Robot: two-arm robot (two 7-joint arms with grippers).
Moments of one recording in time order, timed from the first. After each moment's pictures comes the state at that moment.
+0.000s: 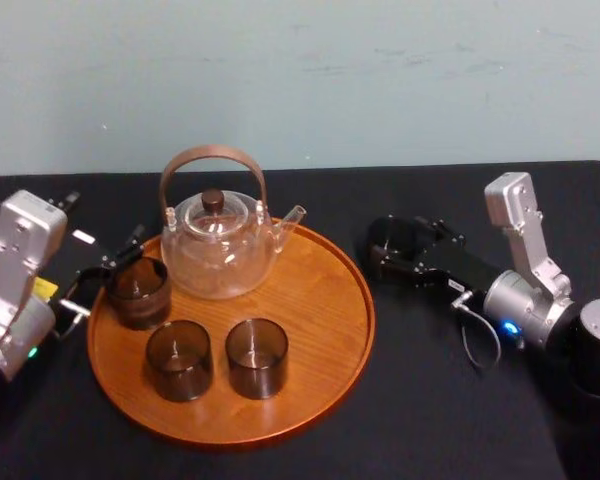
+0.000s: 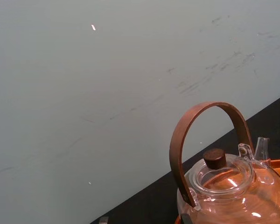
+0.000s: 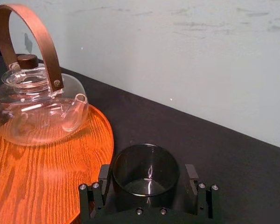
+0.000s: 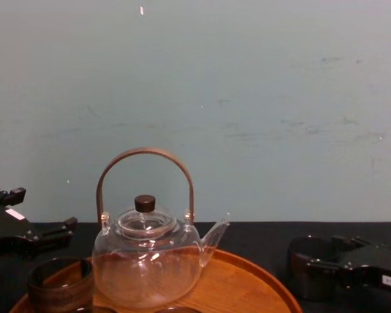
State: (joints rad) left arm -0.20 0.60 0.45 -1.41 -0.25 -0.12 0.03; right arm 0.44 0.31 -0.35 -0.93 0.31 -0.15 0.55
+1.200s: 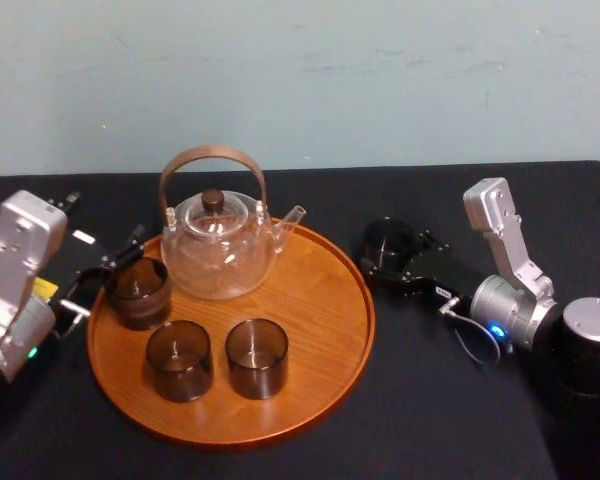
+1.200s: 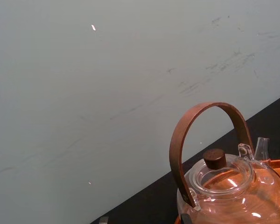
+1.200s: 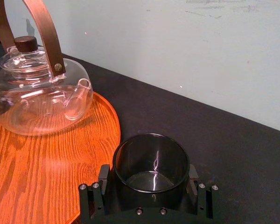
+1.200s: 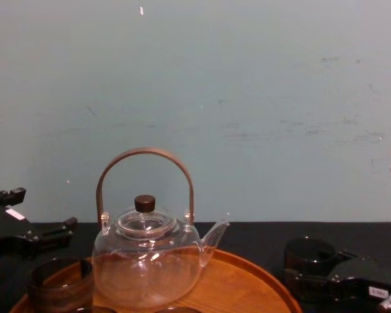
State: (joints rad) left arm -0.20 0.60 0.45 -1.41 -0.25 -0.12 0.03; right arm 0.48 0.27 -0.38 -0.84 0.28 -0.14 0.56
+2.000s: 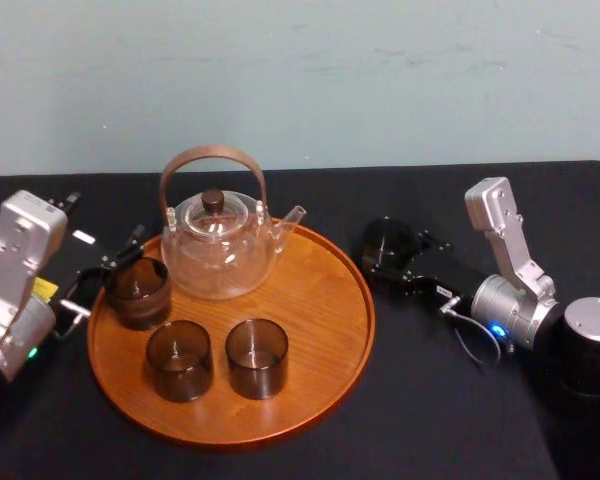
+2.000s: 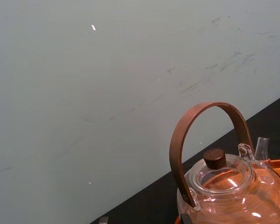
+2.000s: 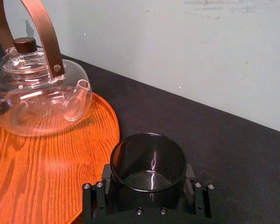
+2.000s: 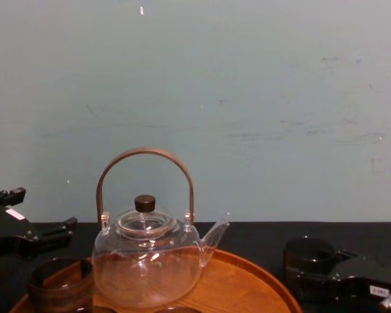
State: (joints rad) left arm -0.20 0.60 0.45 -1.41 -0.25 -0.12 0.03; right arm 0.48 0.28 -0.37 -0.85 0.28 -0.14 0.56
